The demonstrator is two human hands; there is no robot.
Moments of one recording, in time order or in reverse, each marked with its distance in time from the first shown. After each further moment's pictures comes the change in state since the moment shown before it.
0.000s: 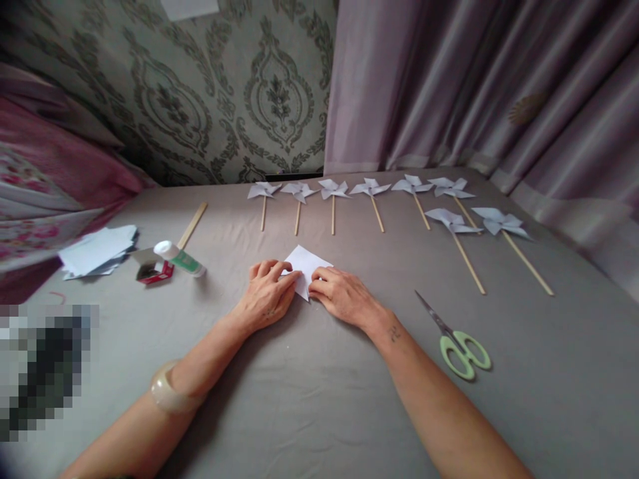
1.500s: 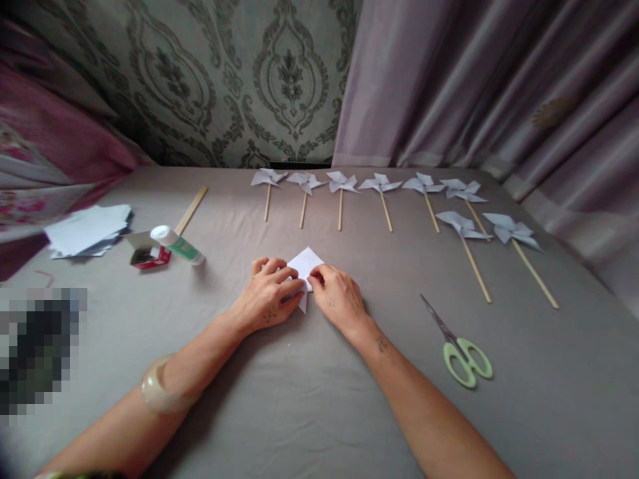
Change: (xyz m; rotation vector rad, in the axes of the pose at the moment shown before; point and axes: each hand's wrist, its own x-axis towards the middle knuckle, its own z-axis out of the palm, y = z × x) left_hand -0.003 0.003 -0.004 -0.060 0.073 0.089; right_hand 0.019 -0.024 0.022 0.184 0.186 0.562
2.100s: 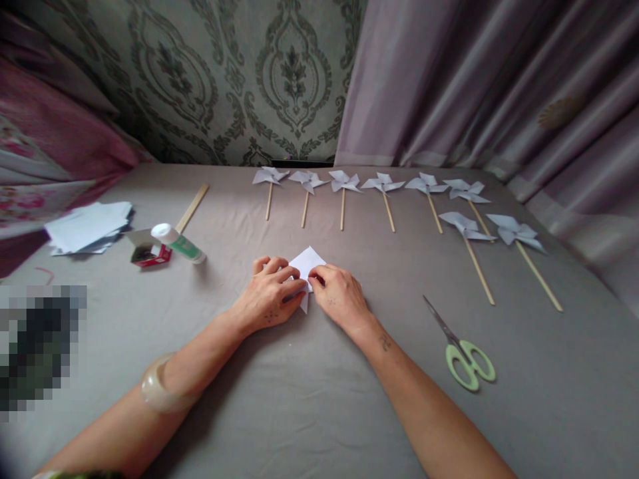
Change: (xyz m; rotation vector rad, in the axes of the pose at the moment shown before) left_hand 0.000 0.001 -0.001 -0.017 -0.016 -0.011; right_hand 0.005 0.001 -0.004 -0.010 -0.061 -0.094
